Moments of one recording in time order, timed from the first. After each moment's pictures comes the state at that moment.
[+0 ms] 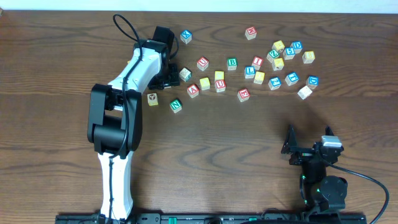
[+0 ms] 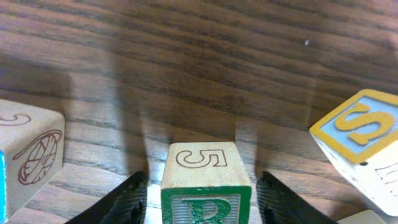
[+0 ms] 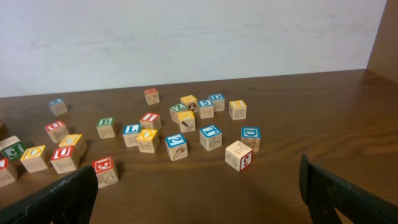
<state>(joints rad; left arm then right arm) -0.22 2.27 1.76 -0.90 0.01 -0.38 0.06 0.01 0.01 -0.06 0.10 0.10</state>
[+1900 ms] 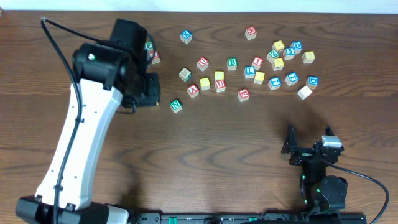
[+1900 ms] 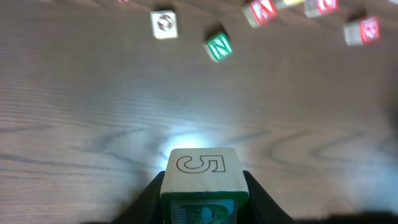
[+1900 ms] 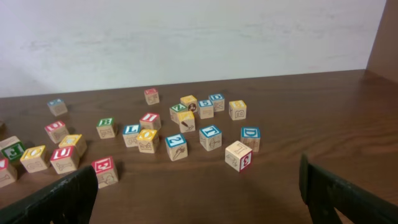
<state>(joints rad) -0.27 1.58 1.76 -1.52 0.07 -0.32 0.06 0.01 0.01 -0.06 0.10 0.10</state>
